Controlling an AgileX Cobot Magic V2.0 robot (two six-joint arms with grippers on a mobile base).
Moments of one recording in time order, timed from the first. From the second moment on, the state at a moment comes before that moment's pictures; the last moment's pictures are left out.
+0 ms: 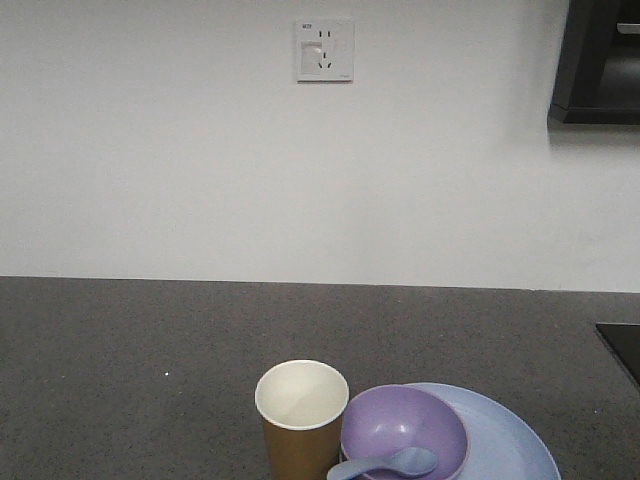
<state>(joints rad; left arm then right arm) -0.07 -0.01 0.03 0.02 0.04 0.00 0.19 0.42 -0.65 0.01 0.51 -0.07</state>
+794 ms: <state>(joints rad) -0.07 -0.01 0.03 0.02 0.04 0.00 0.18 0.36 -0.41 0.01 0.29 -0.03</state>
